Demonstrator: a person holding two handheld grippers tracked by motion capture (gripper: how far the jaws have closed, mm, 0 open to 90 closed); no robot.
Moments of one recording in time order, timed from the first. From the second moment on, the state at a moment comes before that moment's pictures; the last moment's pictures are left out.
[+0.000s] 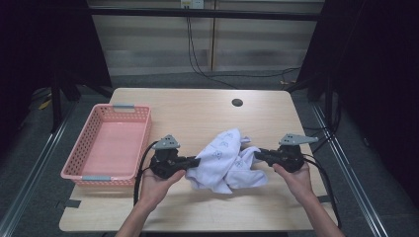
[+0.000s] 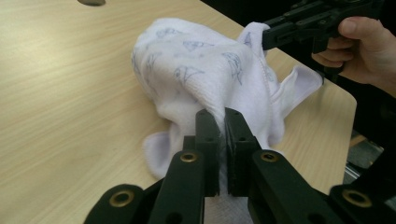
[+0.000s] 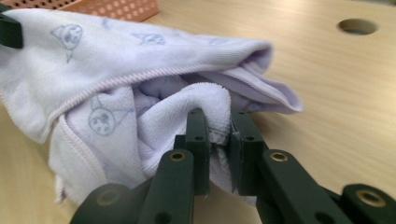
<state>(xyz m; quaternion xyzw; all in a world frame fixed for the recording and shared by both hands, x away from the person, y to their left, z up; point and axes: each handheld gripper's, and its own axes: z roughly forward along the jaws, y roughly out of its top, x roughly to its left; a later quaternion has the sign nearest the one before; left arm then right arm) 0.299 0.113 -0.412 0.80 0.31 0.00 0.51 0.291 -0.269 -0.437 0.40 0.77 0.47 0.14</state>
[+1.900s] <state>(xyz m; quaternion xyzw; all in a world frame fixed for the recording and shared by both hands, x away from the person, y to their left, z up) 0.301 0.100 -0.479 0.87 0.30 -0.03 0.38 0.274 -0.188 -0.492 0.33 0.86 0.38 0.12</state>
